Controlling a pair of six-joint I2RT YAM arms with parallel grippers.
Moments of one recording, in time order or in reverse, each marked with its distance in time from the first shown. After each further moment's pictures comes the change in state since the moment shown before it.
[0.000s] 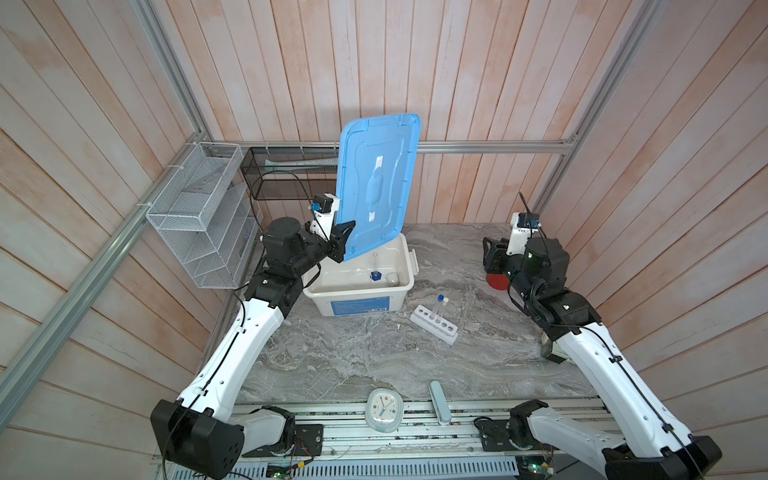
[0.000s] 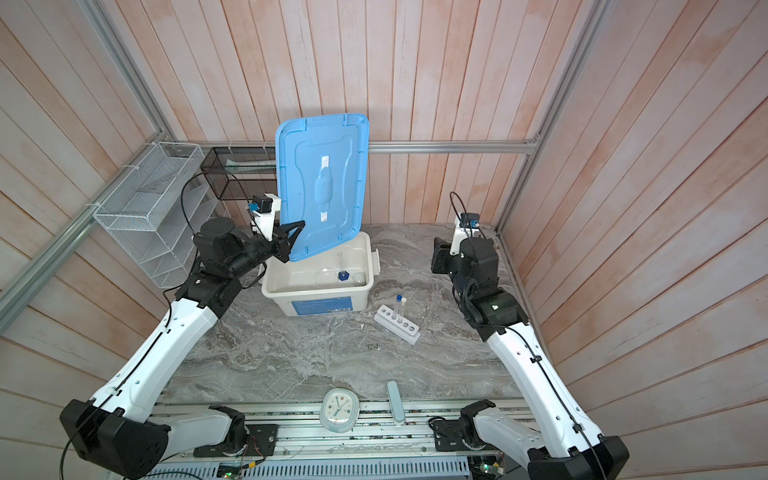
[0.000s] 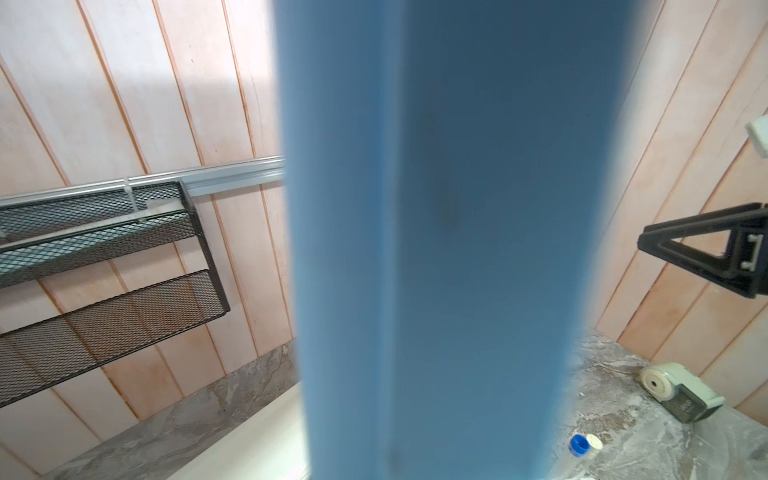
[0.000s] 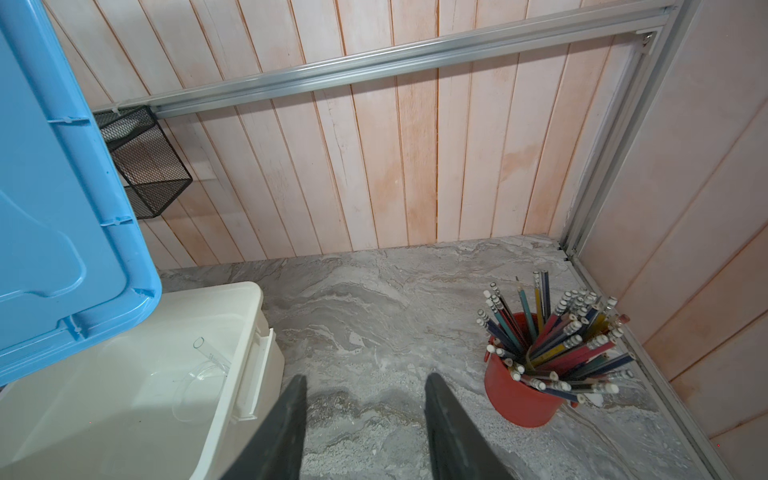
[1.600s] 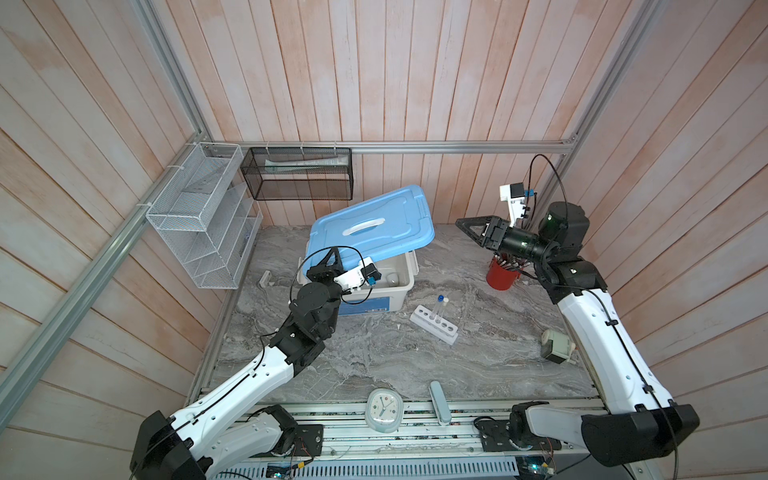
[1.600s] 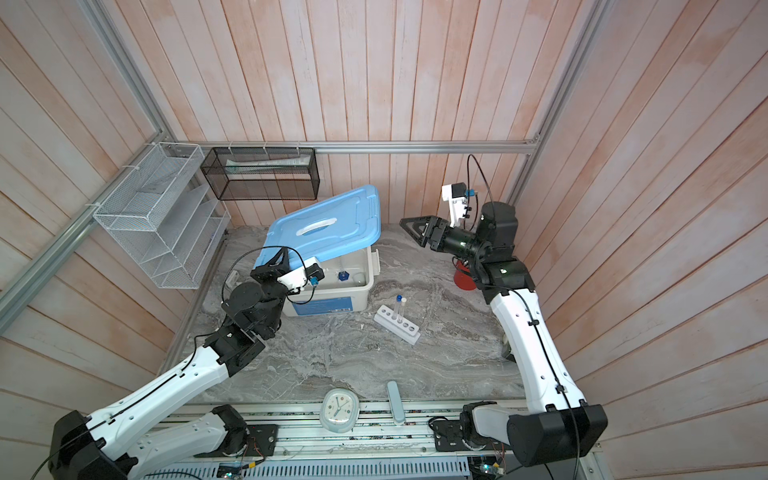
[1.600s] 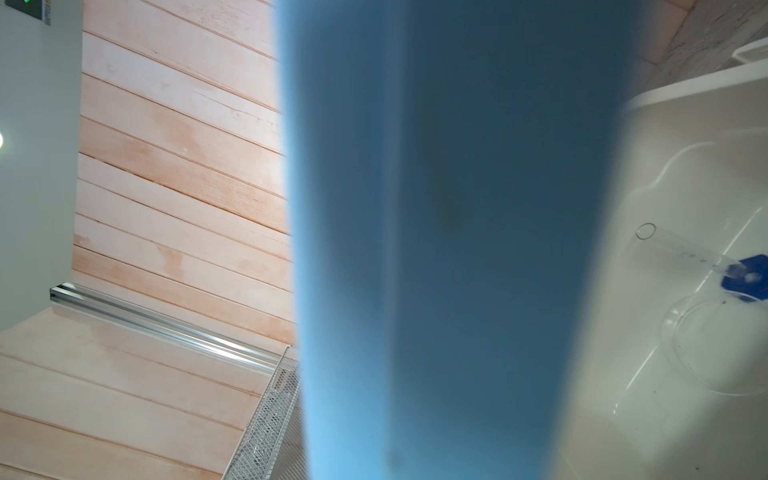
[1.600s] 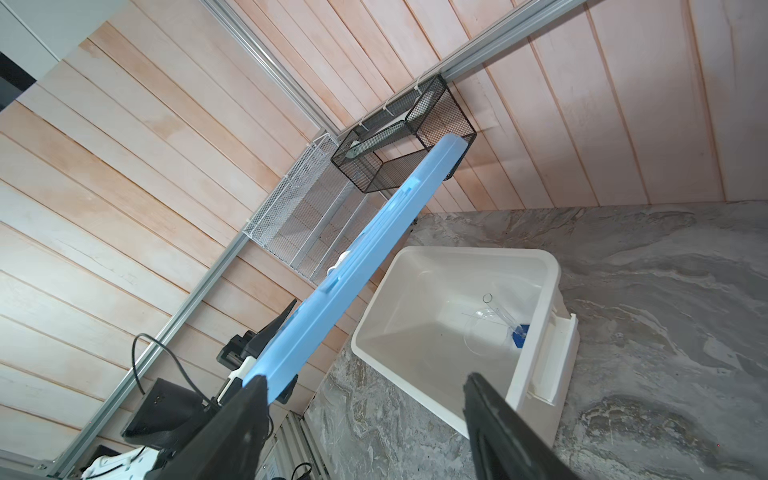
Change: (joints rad) left arm -0.389 -0.210 -0.500 0.480 -0.949 1.242; right arm -0.194 0.217 0.251 0.085 -1.046 0.422
